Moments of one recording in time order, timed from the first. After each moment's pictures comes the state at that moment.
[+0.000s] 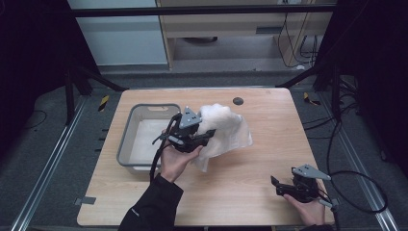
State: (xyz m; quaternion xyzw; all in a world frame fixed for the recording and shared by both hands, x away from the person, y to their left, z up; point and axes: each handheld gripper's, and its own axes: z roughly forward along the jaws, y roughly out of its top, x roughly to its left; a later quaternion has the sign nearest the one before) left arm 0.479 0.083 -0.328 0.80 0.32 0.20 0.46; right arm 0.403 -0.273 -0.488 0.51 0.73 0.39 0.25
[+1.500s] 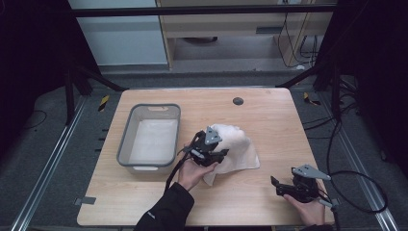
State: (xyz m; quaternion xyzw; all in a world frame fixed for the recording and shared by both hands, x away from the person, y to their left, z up) left arm 0.486 0.041 -0.403 0.85 0.29 0.16 0.41; right arm 0.403 -0.273 -0.489 0.51 0.73 0.39 0.25
